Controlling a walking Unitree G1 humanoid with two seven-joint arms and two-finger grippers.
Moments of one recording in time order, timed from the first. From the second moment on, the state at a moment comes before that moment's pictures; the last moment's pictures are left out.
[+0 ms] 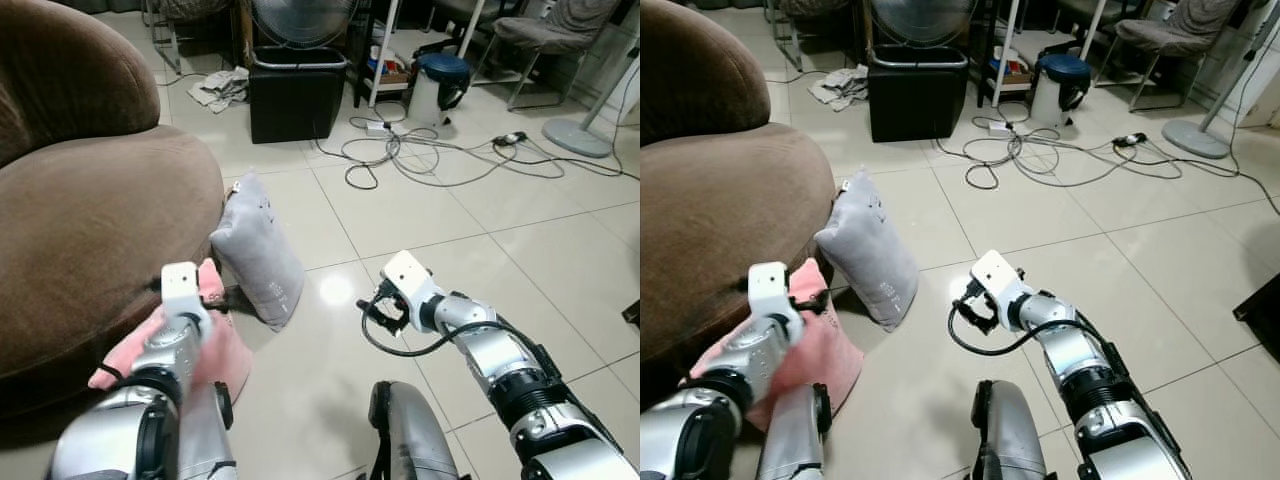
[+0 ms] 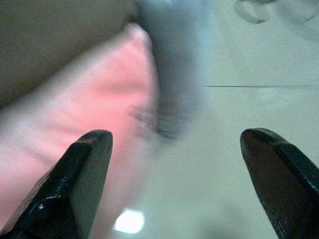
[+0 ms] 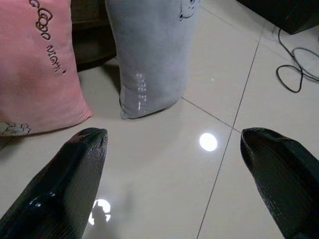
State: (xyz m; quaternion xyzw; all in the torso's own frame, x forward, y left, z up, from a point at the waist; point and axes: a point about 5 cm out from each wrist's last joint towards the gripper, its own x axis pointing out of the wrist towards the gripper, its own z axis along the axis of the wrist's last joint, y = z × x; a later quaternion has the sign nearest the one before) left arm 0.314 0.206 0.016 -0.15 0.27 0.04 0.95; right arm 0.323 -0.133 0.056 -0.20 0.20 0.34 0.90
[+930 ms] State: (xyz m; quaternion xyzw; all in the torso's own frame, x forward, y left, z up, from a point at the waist) left arm 0.298 0.274 0.025 0.03 0.25 0.20 0.95; right arm 0.323 -0.140 0.061 -0.20 0.17 0.29 0.92
